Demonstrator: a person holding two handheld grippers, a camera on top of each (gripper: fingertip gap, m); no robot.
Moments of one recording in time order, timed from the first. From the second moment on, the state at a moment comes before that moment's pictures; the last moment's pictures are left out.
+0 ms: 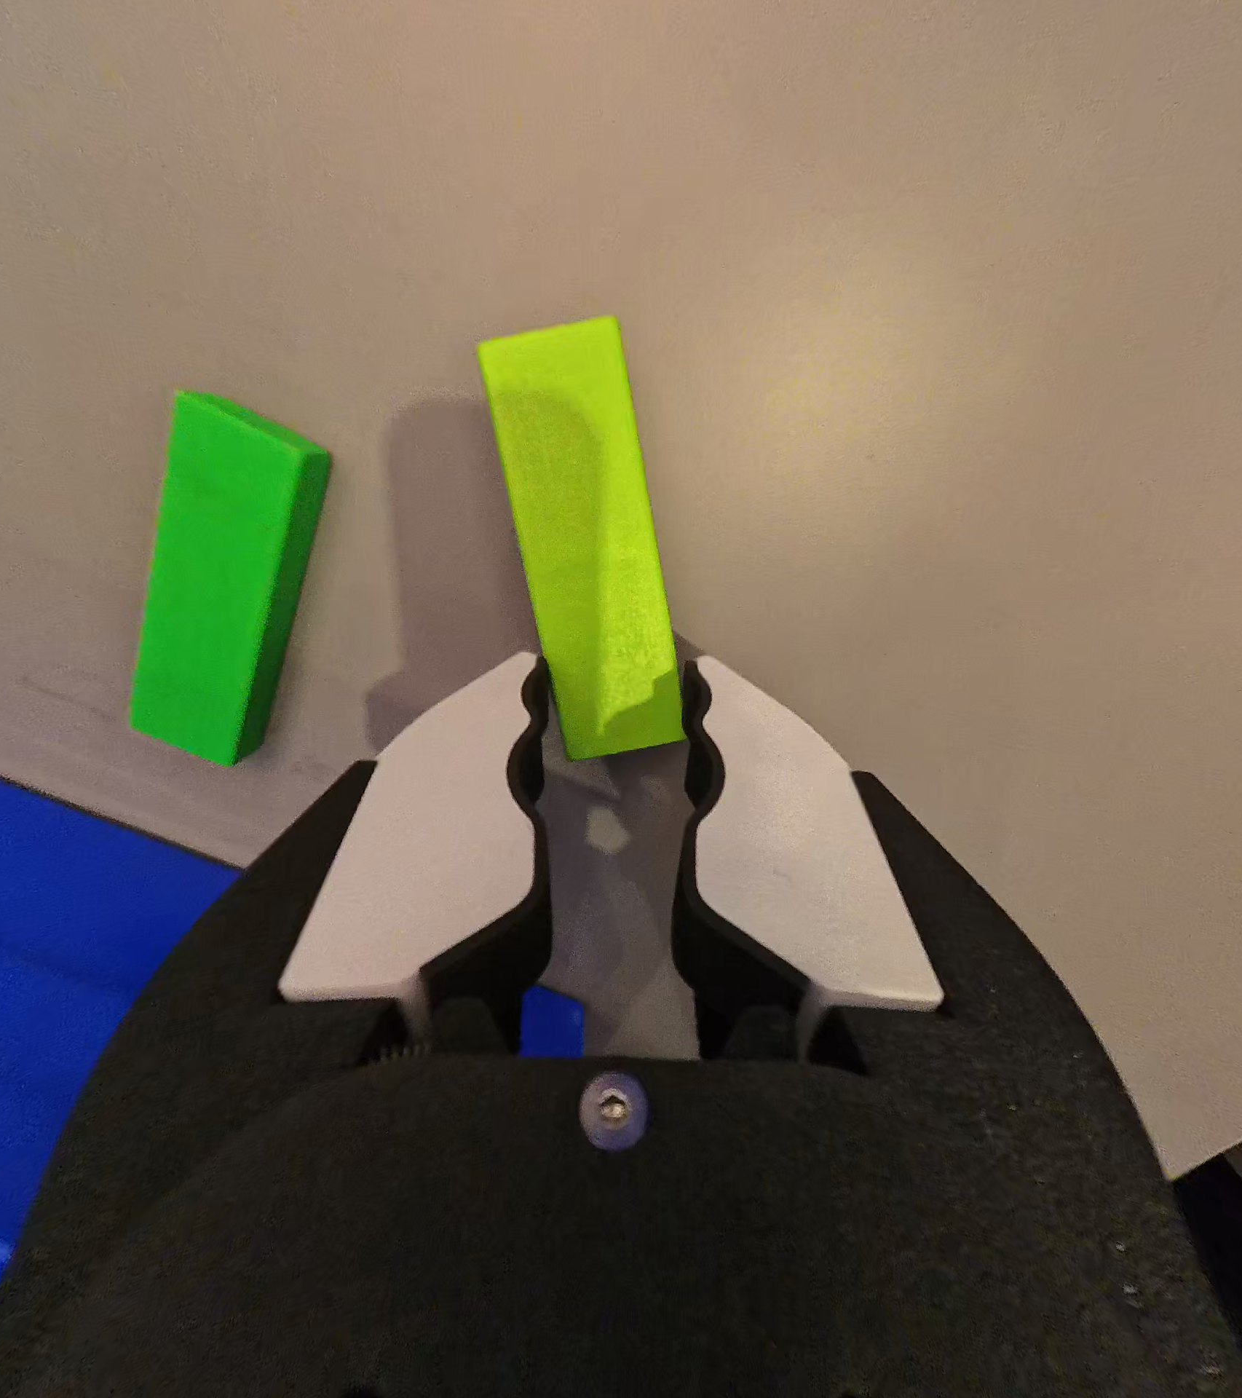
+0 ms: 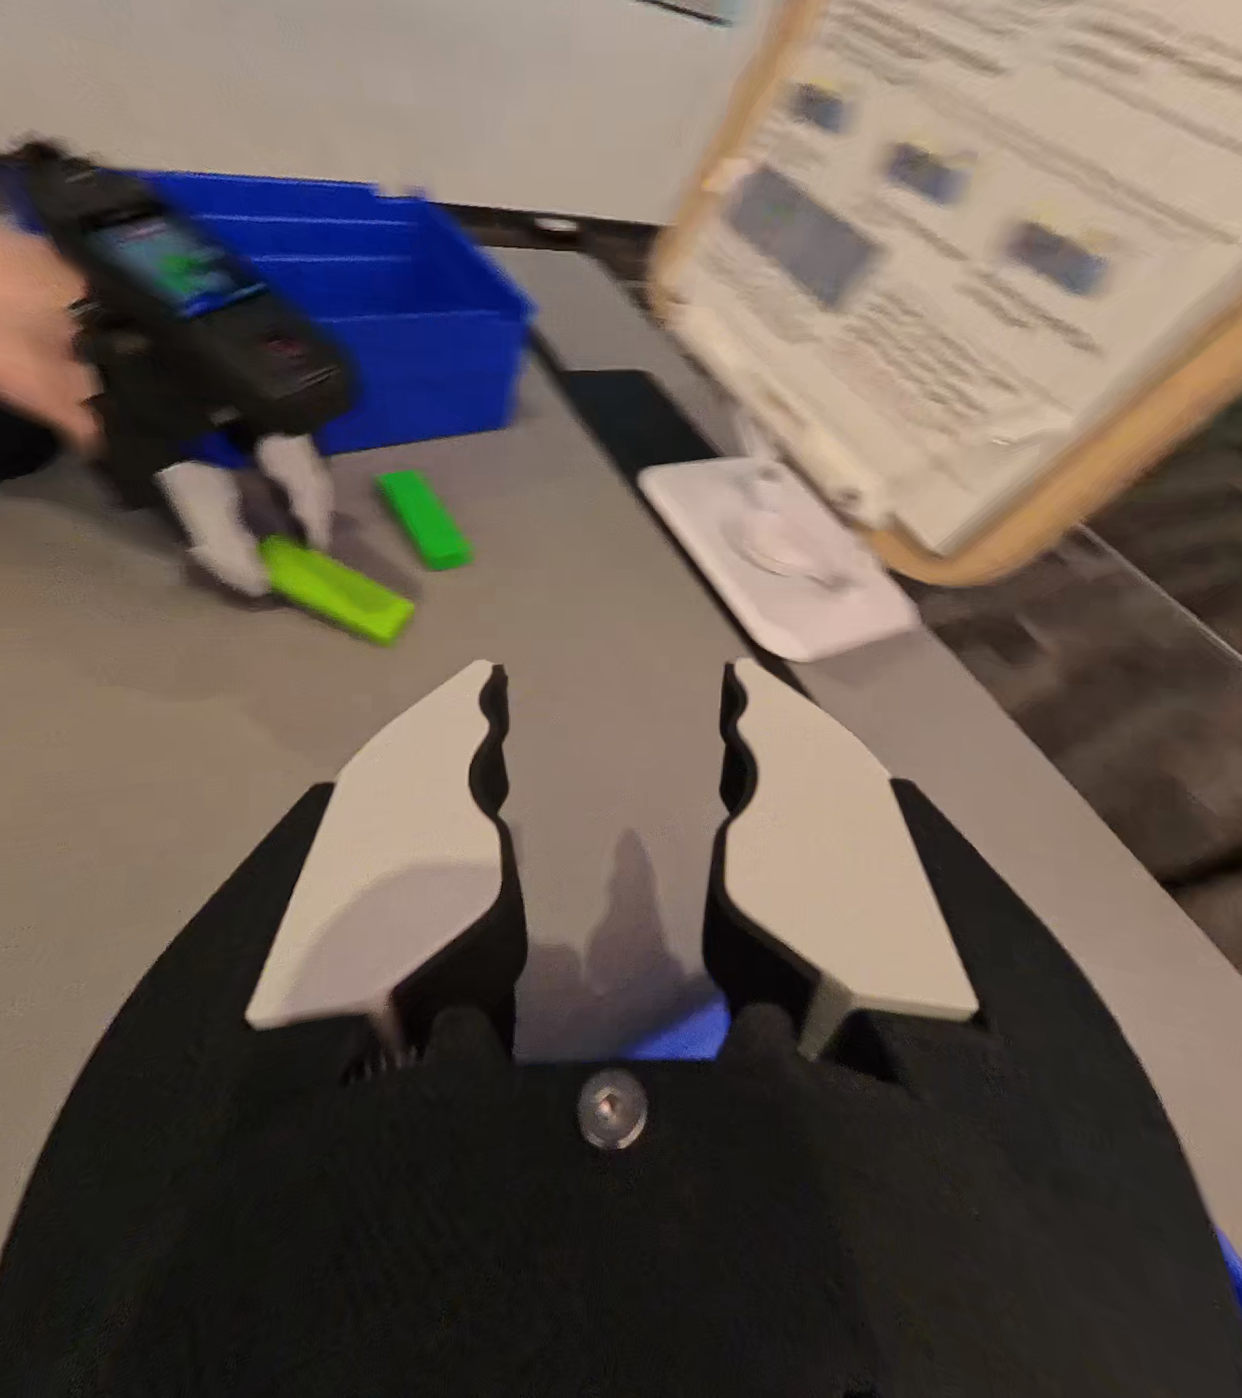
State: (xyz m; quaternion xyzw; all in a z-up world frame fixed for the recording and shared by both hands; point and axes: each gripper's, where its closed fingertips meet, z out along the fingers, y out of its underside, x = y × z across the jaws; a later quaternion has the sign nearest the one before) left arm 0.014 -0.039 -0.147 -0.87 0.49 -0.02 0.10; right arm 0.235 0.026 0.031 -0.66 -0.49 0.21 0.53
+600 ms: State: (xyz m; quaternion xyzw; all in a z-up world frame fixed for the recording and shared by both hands) left arm 0.051 -0.084 -0.006 -0.77 0.54 -0.15 0.30; right arm 0.094 -0.059 -0.009 -0.54 -0.64 0.35 0.42
